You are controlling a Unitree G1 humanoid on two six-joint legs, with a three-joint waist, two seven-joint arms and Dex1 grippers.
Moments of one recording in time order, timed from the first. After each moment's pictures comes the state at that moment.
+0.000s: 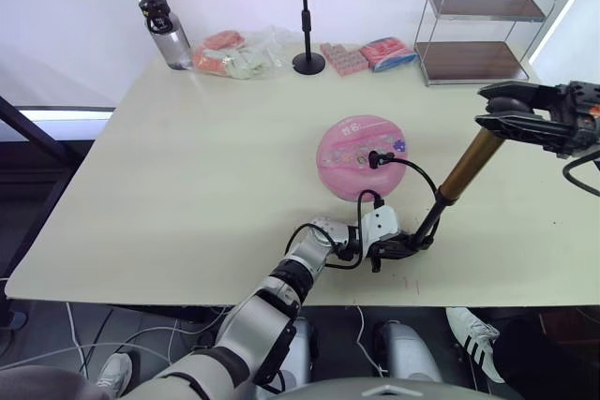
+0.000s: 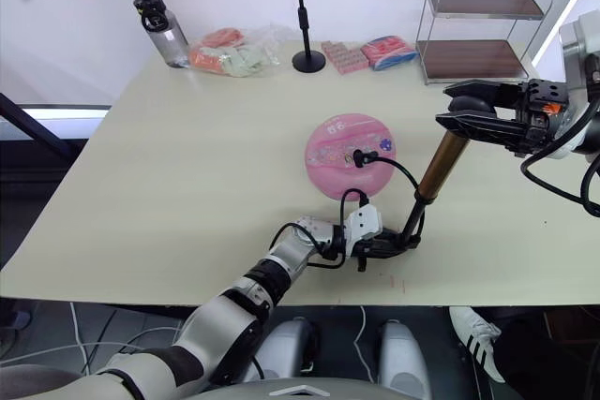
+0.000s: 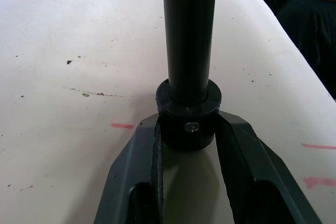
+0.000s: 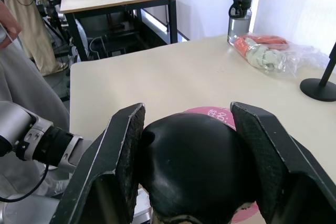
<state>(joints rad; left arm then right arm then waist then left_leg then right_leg) -0.63 -0.05 -0.37 0.99 0.11 -0.29 -0.99 -0.52 -1.00 -0.29 -0.18 0.92 0.72 1.13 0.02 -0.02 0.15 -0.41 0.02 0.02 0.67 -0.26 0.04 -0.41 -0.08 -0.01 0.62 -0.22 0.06</state>
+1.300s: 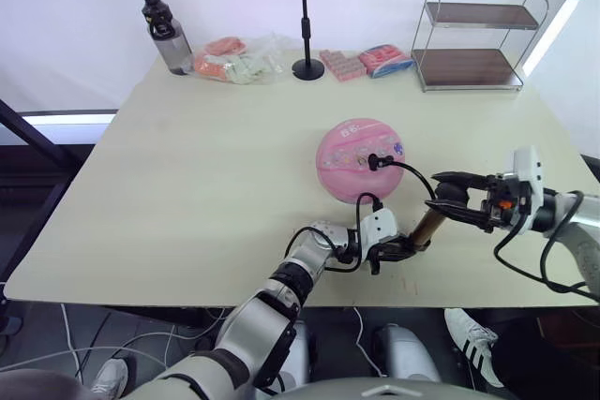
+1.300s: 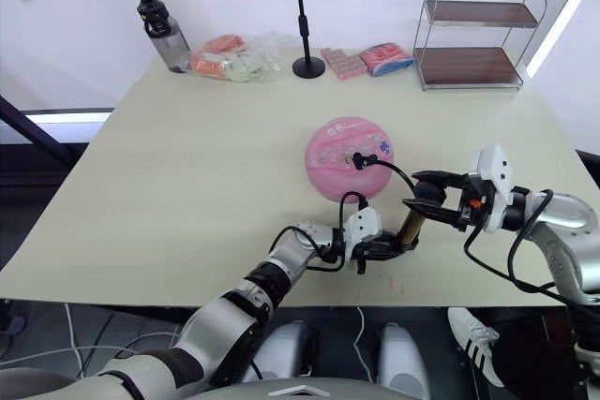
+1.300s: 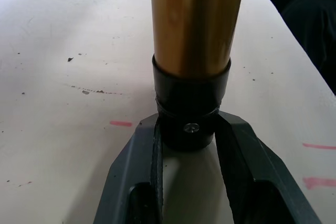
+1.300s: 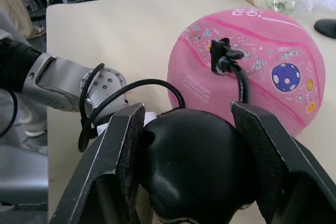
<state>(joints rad) -0.63 -0.05 -0.36 1.00 0.11 -0.29 -0.97 -0.22 -0.82 -0.14 -0.19 0.68 0.41 1.10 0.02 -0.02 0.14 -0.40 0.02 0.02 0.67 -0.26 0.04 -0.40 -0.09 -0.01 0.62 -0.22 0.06</state>
